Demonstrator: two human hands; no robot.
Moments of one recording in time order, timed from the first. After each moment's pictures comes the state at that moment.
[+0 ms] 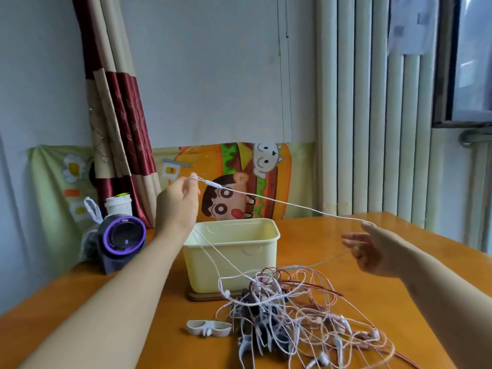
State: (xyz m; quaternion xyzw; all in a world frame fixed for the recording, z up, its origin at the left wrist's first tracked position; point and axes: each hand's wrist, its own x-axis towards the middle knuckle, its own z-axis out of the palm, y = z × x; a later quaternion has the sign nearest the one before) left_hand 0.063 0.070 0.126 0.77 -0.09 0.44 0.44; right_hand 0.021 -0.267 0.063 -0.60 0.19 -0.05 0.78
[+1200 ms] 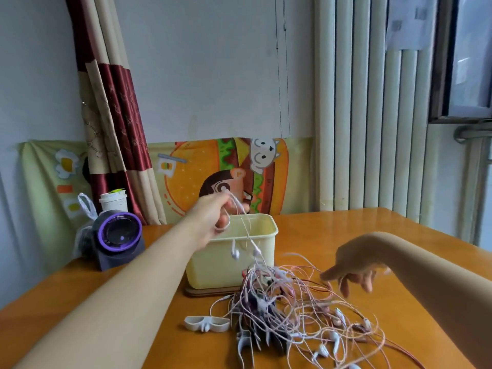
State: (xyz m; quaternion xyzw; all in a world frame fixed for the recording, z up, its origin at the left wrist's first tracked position) left_hand 0.045 0.032 0.124 0.71 -0.08 0.00 0.70; right_hand 0.013 -0.229 0.083 -0.95 0.04 0.29 0.10
